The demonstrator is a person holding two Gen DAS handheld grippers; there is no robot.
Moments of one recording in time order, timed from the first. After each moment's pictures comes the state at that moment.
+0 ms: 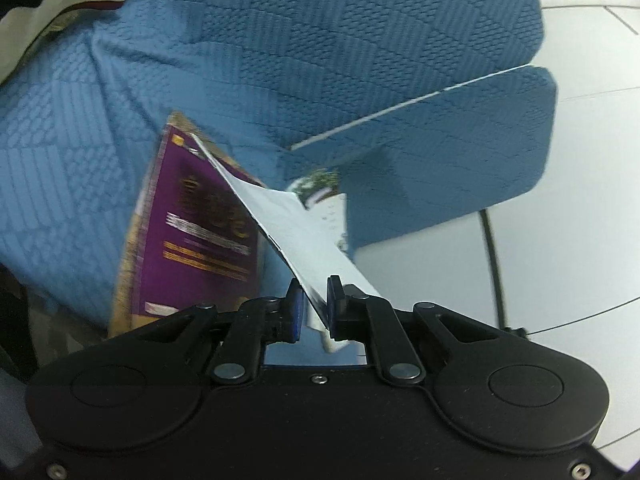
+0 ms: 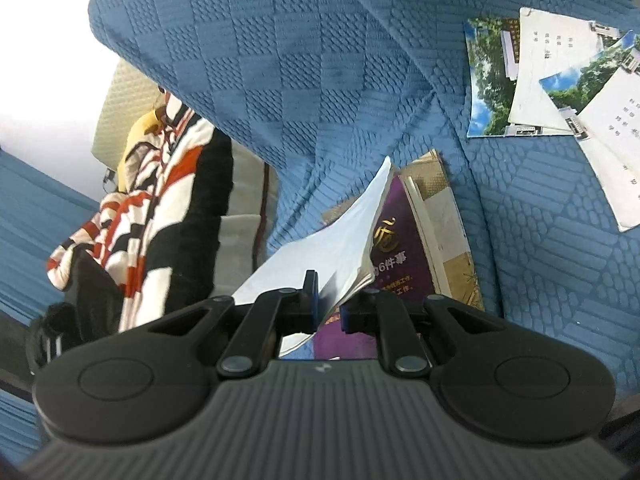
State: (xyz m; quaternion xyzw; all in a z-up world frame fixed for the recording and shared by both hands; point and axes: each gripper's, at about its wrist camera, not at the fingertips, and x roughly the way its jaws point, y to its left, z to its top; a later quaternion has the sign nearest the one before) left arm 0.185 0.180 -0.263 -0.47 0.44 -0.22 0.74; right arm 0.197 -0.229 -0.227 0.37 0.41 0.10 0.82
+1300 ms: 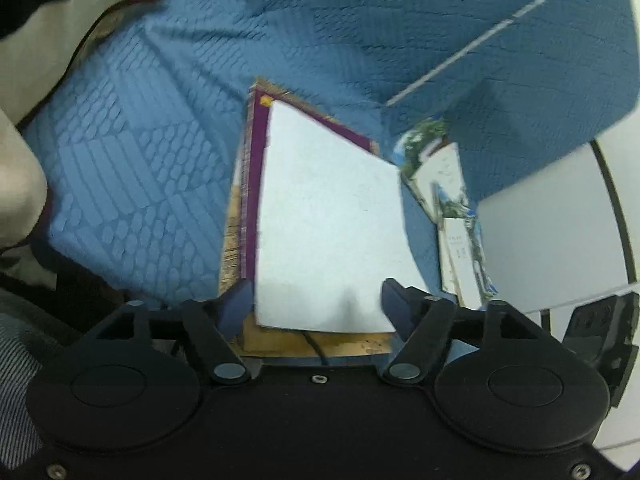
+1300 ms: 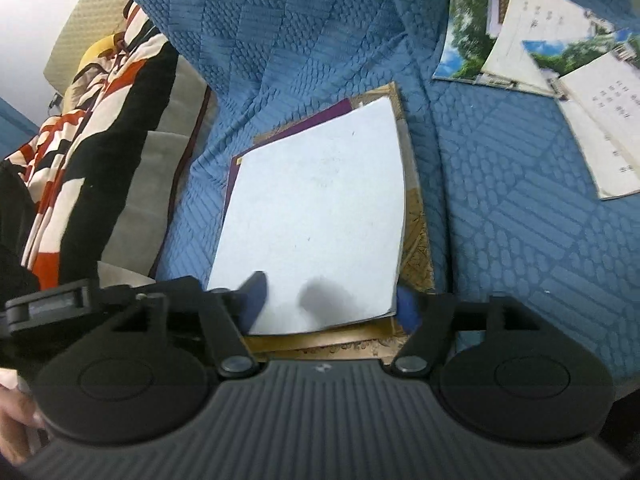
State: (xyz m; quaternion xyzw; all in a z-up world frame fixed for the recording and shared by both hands) left arm 0.175 0.144 -0.288 -0.31 0.52 -0.14 0.79; right arm 0.180 -0.193 -0.275 0.25 0.48 0.06 0.84
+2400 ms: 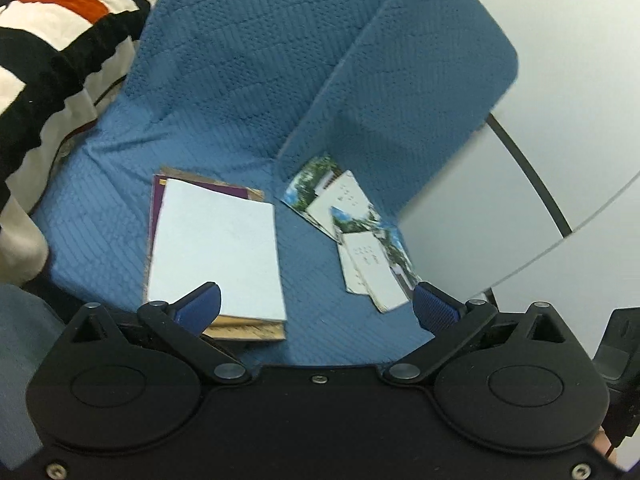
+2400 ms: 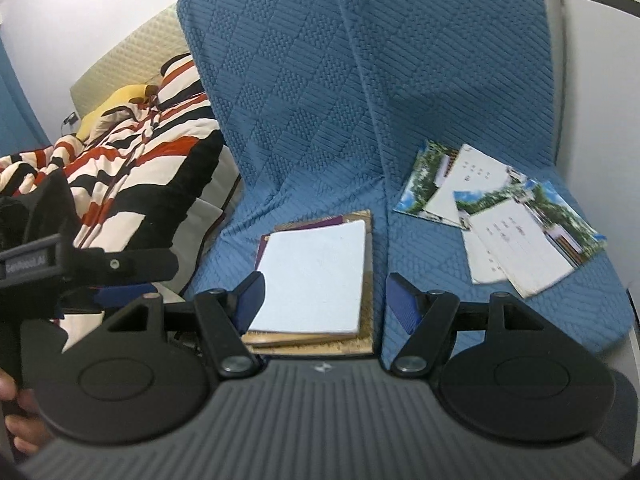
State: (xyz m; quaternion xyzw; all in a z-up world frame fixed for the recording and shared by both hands) left arm 0.082 0.064 -0.115 -0.23 0.42 -0.17 0.86; right arm 0.048 -0.212 -0.126 0.16 0.35 0.02 0.92
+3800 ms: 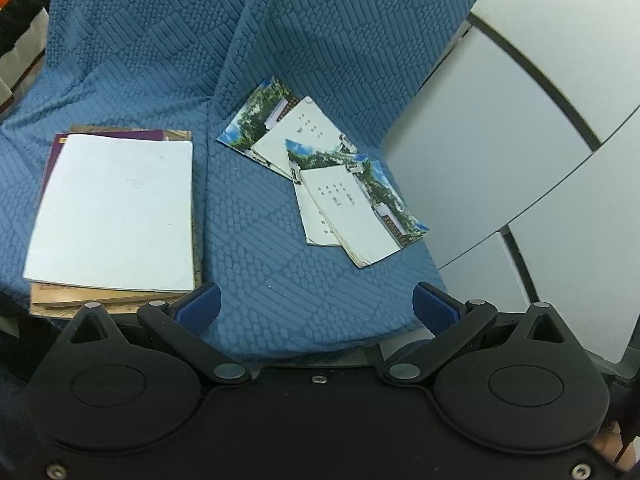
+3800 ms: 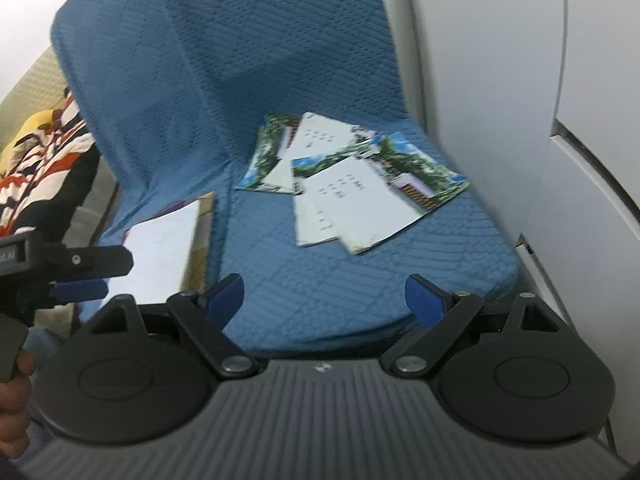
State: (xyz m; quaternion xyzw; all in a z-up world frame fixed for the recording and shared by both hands) left arm 0.118 -0.093 -0.191 -0.15 0.47 -0.19 0.85; right arm -0.008 -0.350 -0.198 0.19 0.36 -0.11 0.91
